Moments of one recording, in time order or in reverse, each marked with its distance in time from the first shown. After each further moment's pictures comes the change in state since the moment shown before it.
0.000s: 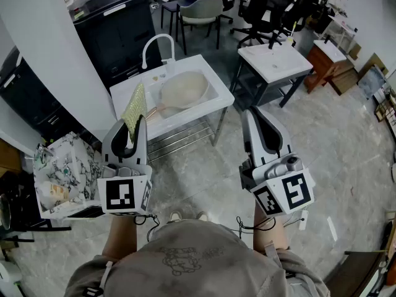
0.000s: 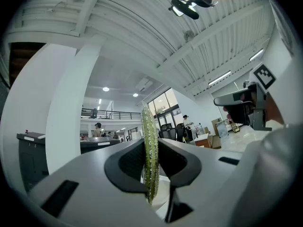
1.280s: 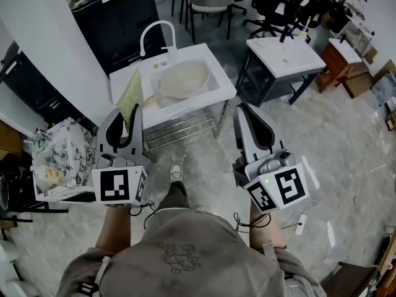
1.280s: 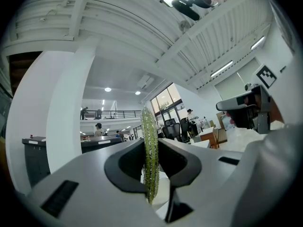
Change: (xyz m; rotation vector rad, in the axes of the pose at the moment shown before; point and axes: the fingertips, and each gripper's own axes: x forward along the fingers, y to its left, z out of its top) left arm 0.032 -0.040 -0.017 0.062 0.040 0.069; right arm -0.001 -0.051 -0.051 0.102 0.037 0.099
